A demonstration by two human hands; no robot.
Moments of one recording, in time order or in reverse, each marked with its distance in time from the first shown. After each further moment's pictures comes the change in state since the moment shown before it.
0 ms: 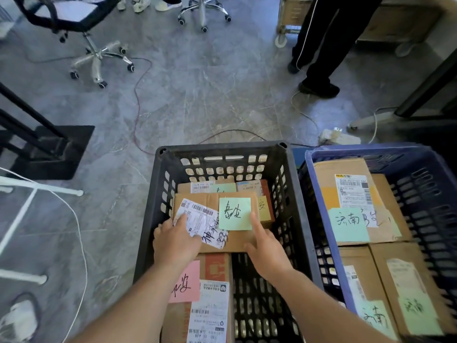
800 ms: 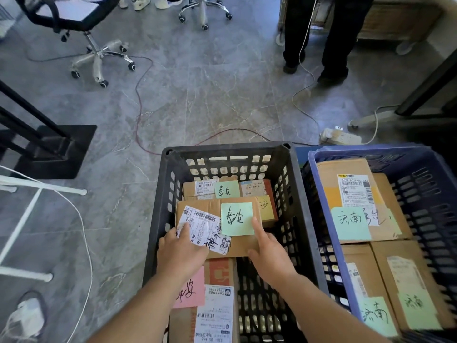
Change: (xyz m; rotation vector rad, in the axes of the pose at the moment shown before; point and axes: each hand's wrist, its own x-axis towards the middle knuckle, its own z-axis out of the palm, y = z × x) left_hand -0.023 -0.013 -0.004 -0.053 -0.112 -0.015; right_hand -0.014 -0.004 0.006 -0.033 0.000 -0.006
